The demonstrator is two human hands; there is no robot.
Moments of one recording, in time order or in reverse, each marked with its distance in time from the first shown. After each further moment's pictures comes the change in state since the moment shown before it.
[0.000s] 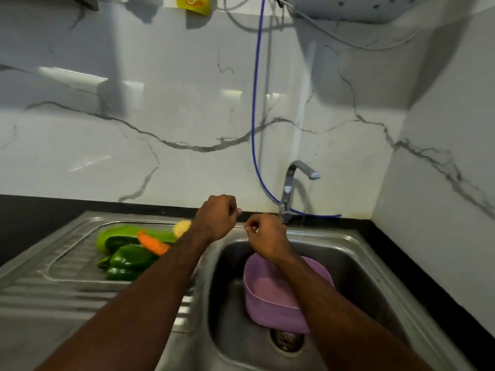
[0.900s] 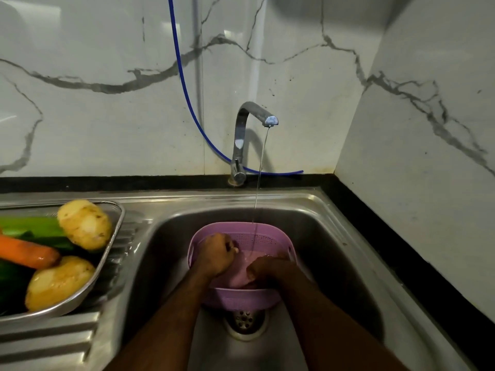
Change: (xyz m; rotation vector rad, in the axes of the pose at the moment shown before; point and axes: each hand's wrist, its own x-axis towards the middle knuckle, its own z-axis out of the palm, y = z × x) left_hand -0.021 -0.001 0.242 -0.123 -0.429 -0.196; right_hand -0.031 0.231 0.069 -0.346 -0.766 0.411
